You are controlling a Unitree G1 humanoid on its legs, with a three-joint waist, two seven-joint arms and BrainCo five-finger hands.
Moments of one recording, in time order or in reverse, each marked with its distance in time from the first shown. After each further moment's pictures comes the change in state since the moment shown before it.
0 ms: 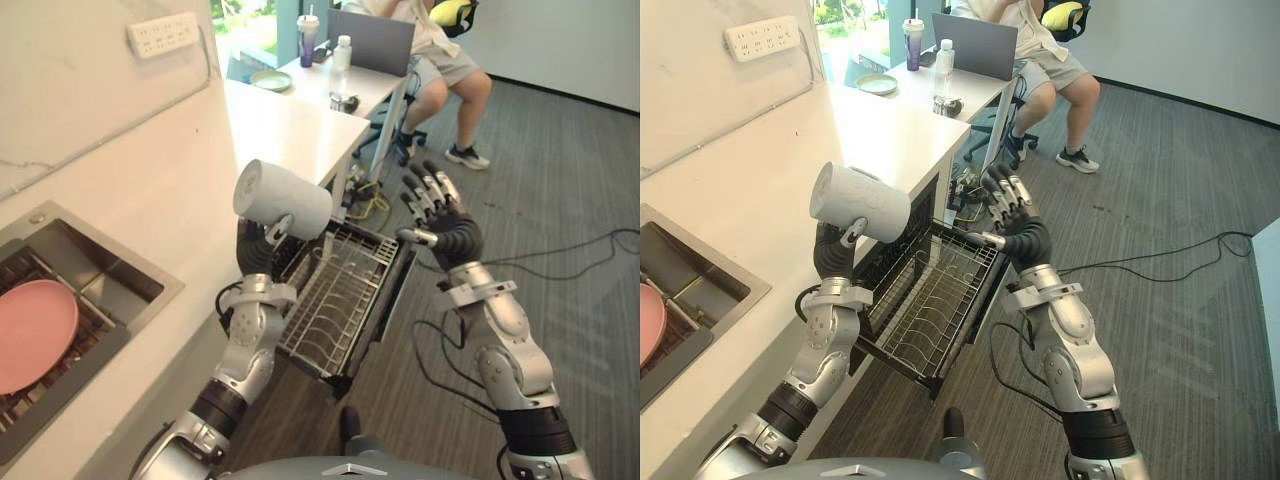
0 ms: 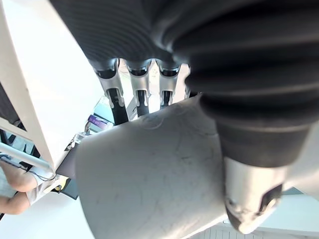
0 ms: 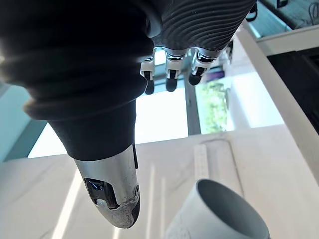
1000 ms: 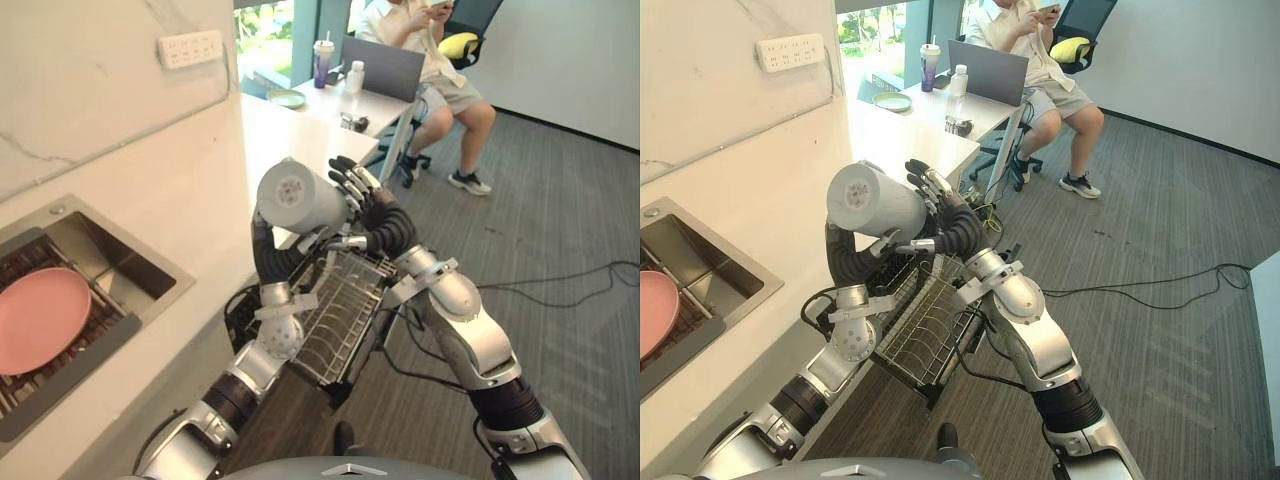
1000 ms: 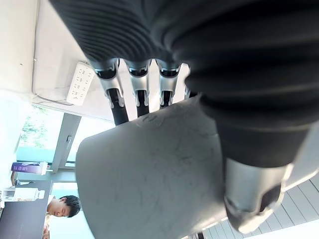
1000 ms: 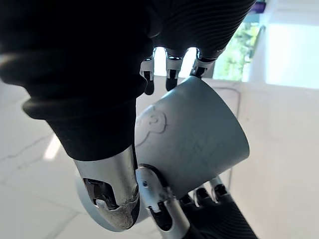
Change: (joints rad) left arm -0.069 -0.014 -0.098 0.090 0.566 -0.074 0.467; right arm -0.154 0.013 0.219 -0.019 -0.282 0.028 0.011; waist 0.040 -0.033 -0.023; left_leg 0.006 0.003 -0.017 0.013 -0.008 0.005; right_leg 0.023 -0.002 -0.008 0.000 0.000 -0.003
